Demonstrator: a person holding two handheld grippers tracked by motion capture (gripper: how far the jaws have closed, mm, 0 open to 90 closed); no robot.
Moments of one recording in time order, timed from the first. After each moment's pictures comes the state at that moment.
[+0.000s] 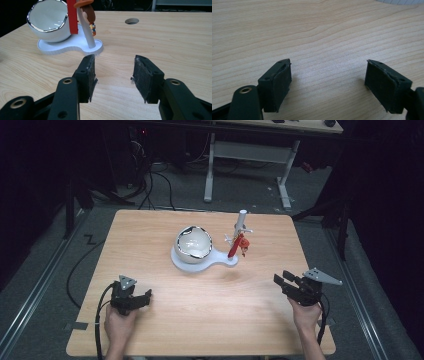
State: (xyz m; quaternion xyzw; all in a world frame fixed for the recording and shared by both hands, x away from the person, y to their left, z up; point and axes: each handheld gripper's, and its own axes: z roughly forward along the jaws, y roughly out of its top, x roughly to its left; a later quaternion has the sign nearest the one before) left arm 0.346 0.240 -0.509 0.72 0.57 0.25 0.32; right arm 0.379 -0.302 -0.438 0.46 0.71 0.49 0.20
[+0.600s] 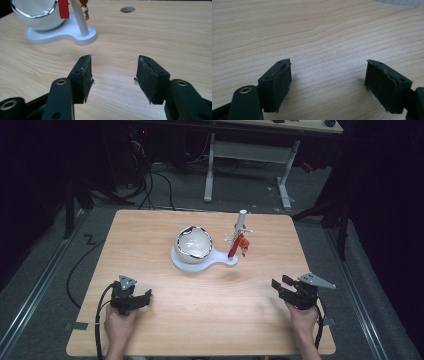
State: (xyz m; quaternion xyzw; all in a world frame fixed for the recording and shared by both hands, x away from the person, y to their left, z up) left arm 0.346 0.240 -0.509 0.72 0.57 0.25 0.32; right arm 0.379 -0.298 -0.458 0.47 0.72 0.46 0.21
